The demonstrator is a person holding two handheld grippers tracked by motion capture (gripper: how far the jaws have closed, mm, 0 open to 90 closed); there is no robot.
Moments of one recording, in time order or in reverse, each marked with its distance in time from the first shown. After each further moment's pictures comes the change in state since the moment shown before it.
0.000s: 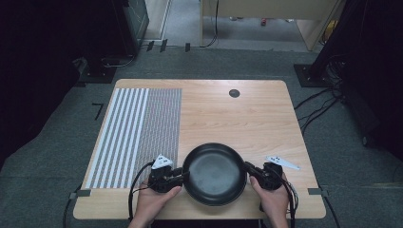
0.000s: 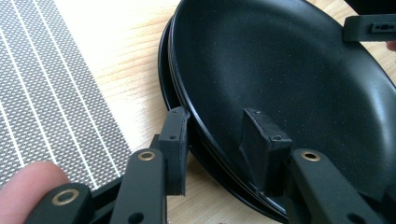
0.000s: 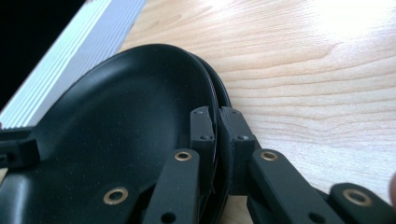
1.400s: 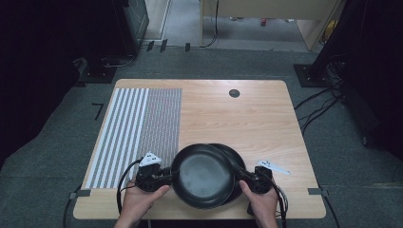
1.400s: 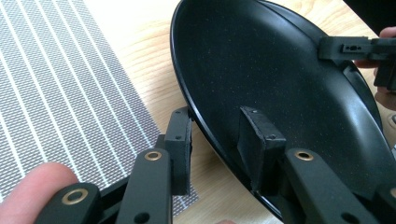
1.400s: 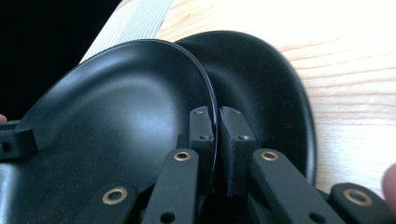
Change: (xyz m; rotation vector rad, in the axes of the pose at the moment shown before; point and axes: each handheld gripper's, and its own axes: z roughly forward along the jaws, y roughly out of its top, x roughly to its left) left arm 0.011 0.011 -0.038 0.027 0.015 0.017; right arm 0.016 -0.020 0.018 -0.019 0.104 0.067
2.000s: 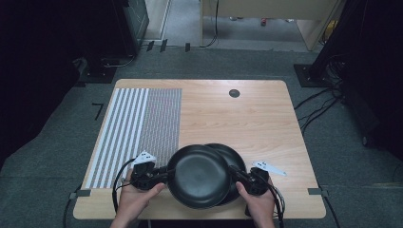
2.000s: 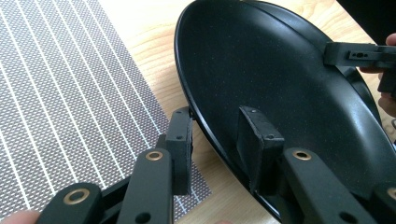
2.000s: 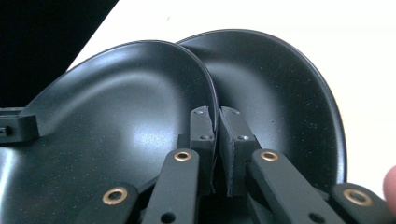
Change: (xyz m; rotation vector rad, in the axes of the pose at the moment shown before) left arm 0.014 -0.001 -0.004 -0.004 -0.027 -0.024; right arm 0.013 -0.002 0.000 0.004 -0.016 -0.051
